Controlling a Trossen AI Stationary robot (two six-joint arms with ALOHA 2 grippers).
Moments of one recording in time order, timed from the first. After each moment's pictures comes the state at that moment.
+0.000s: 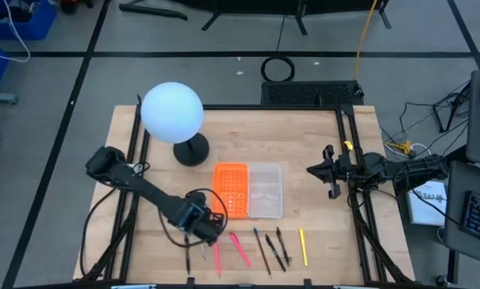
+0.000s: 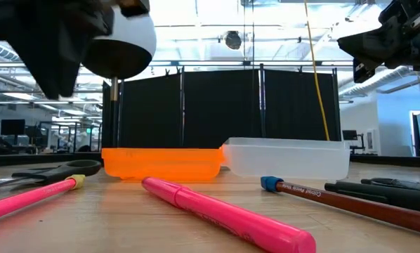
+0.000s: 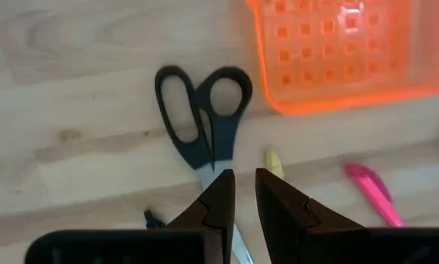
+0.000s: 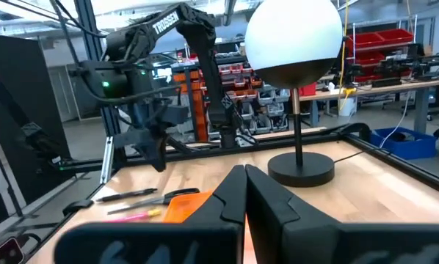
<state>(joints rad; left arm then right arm) -0.51 1.81 1.40 -1.12 -0.13 -1.94 0.13 0.08 0.02 0.19 0.15 0.12</state>
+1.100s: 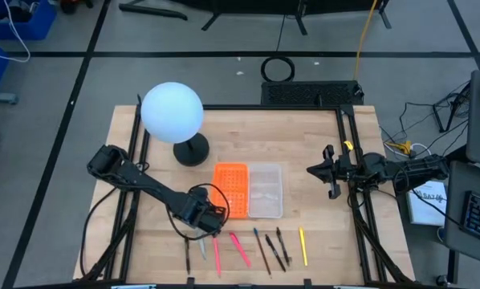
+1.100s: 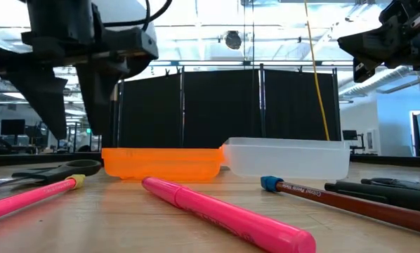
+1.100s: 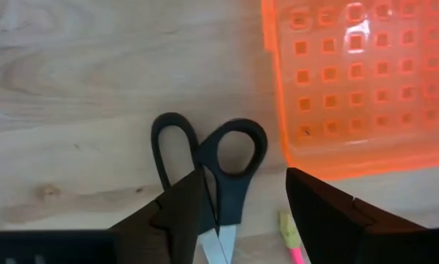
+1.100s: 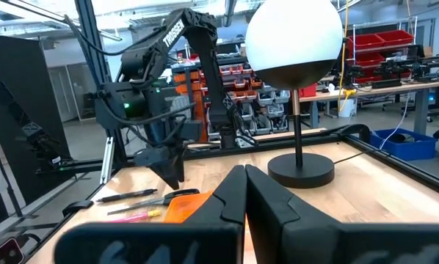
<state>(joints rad) -0.46 1.82 1.25 -0.97 -0.18 -1.91 0.13 0.08 0.02 0.19 0.15 0.11</state>
